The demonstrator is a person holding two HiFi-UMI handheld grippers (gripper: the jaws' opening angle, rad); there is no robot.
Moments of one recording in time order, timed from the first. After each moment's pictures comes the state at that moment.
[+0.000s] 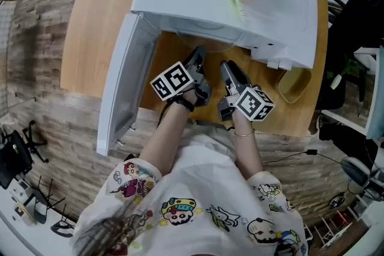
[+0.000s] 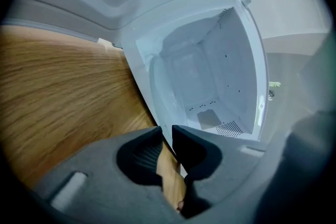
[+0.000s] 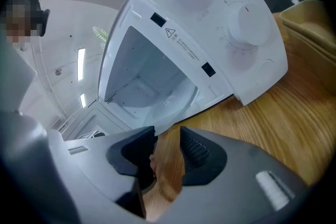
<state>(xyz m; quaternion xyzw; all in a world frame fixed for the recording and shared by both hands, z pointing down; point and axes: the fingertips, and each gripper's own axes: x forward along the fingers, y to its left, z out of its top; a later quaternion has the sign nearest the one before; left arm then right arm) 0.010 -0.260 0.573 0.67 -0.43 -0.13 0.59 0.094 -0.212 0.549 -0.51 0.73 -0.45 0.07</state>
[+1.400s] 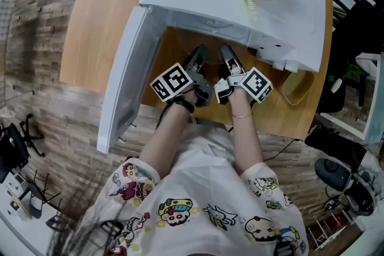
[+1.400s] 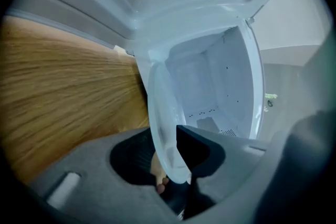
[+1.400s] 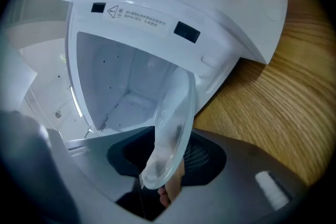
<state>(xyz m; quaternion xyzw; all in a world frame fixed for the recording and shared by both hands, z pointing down) -0.008 -0.254 0.574 0.65 -0.43 -0.17 0.60 0.076 -0.261 0.570 -0.47 0.66 -0.56 0.20</state>
